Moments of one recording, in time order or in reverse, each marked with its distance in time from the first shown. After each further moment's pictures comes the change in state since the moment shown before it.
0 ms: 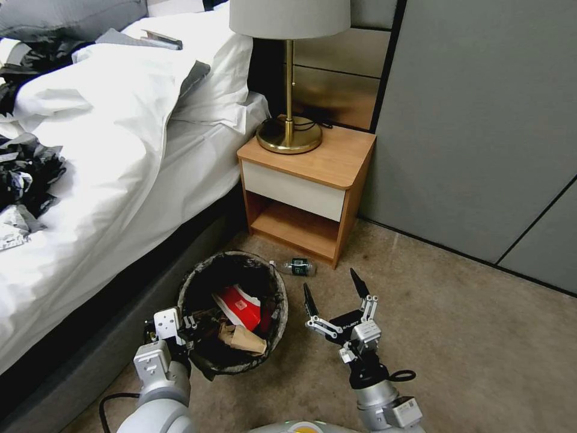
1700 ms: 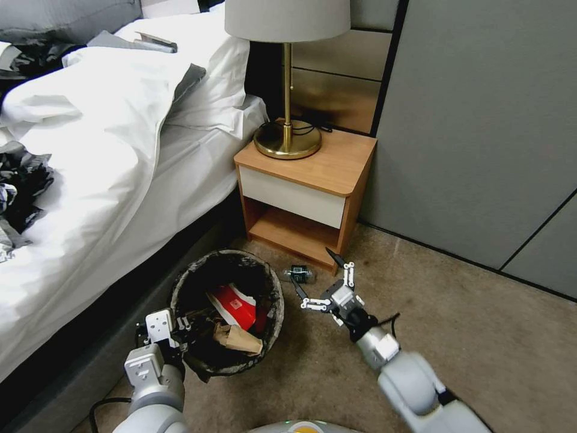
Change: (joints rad) left arm 0.036 -0.017 -0.033 -0.048 0.004 -0.001 -0.017; right arm 0.454 -0.205 -0.050 -0.292 -0.058 -0.224 -0.244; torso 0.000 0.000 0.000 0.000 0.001
